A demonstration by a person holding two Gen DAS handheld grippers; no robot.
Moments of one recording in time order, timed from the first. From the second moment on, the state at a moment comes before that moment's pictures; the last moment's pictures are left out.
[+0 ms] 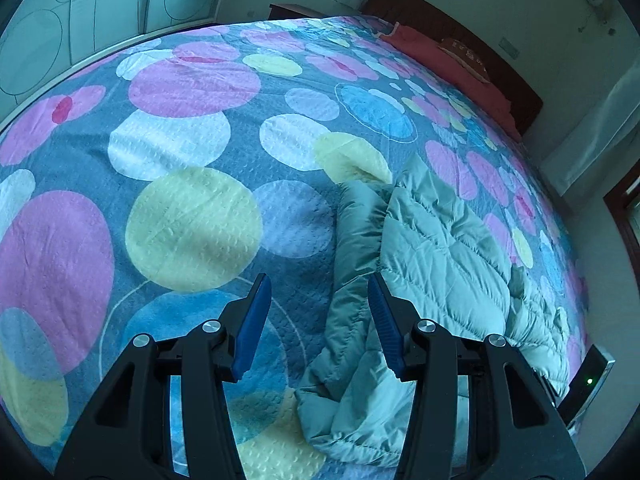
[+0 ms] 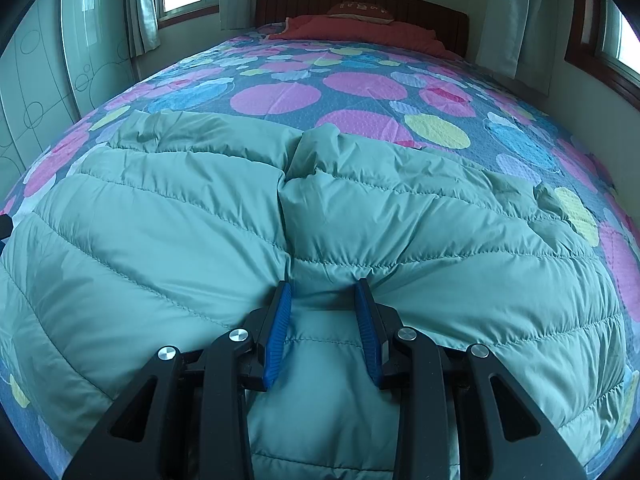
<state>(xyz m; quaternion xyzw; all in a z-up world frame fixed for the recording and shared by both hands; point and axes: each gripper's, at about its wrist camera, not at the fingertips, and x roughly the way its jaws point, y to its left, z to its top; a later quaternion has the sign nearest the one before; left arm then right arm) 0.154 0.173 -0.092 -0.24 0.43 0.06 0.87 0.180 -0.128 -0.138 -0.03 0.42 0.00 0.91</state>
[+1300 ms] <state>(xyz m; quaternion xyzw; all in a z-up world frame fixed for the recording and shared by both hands) 0.192 0.167 -0.153 -0.37 0.44 -0.06 0.82 0.176 -0.126 -0.140 -0.03 0.42 0.00 0.91</state>
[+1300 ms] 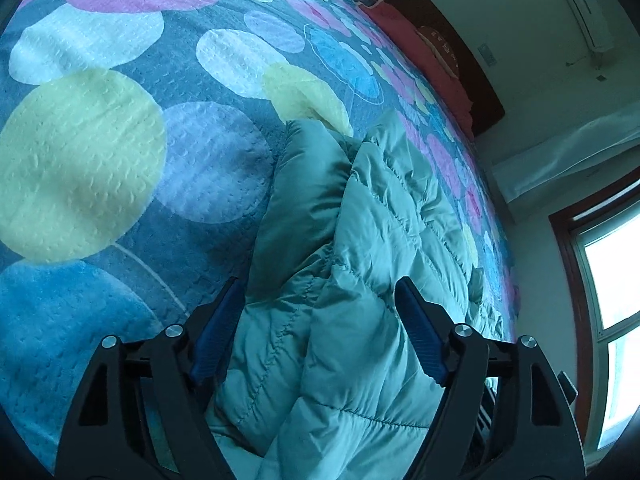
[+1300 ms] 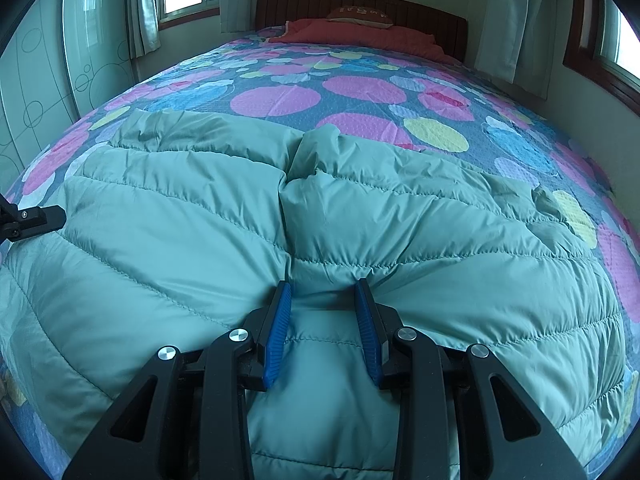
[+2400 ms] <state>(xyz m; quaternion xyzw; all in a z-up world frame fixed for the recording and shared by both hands) 0.164 -0.048 -0.014 -0.12 0.37 -0.13 0.91 0.114 -0.290 -0.089 0.08 0.39 -0.06 0.92</state>
